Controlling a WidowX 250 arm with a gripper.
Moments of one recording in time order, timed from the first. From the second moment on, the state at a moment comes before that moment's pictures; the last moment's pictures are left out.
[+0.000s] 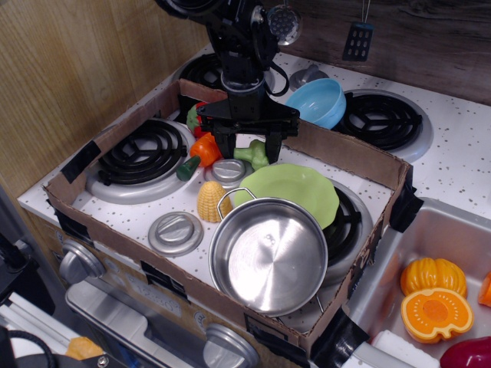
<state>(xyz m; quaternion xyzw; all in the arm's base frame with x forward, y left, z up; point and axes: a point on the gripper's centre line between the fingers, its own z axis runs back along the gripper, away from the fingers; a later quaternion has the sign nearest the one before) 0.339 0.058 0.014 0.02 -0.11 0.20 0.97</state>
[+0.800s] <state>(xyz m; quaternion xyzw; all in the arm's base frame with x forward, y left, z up) 0.325 0.021 0.139 0.17 -0.13 0.19 0.96</state>
